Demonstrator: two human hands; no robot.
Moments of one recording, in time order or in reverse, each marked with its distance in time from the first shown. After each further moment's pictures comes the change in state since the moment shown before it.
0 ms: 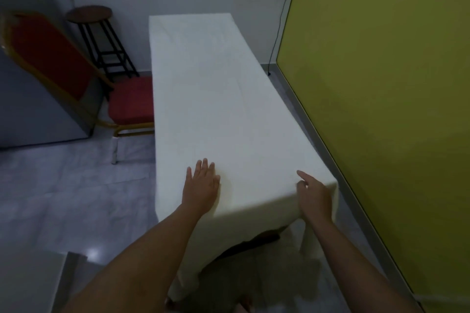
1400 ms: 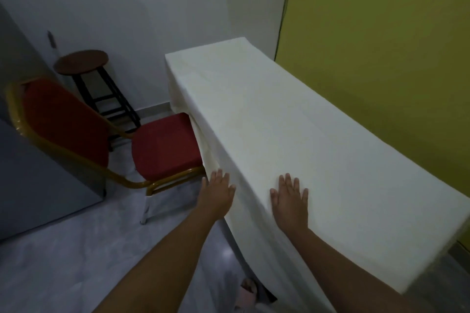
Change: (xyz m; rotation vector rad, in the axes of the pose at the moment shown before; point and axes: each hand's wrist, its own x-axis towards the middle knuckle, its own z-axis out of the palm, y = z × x) left_hand 0.198 -0.304 -0.116 0.055 -0.173 0.238; right_hand 0.033 -0.258 0.344 -0.498 -0.022 0.004
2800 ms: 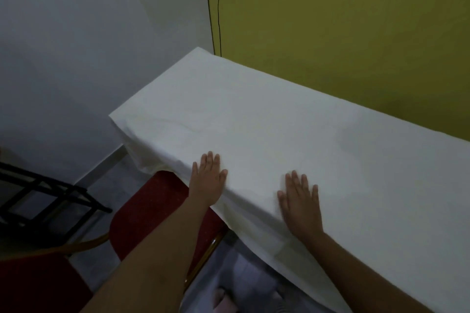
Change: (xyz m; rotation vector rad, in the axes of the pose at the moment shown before) left_hand 0.379 -0.175 -0.134 0.195 -0.017 0.436; right_hand 0.230 -0.199 0.040 -0.002 0.115 0.369
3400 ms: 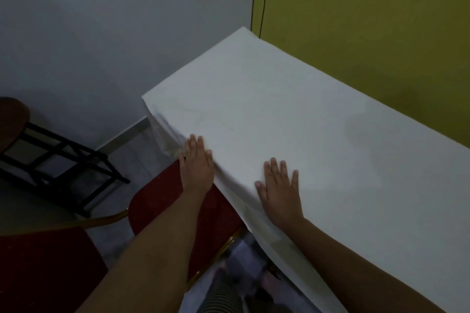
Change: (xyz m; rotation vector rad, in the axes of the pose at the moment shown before) left_hand 0.035 -0.103 -0.011 -0.272 0.283 -0.372; right_hand 0.080 -0.129 0.024 -0.081 -0.158 -0.261
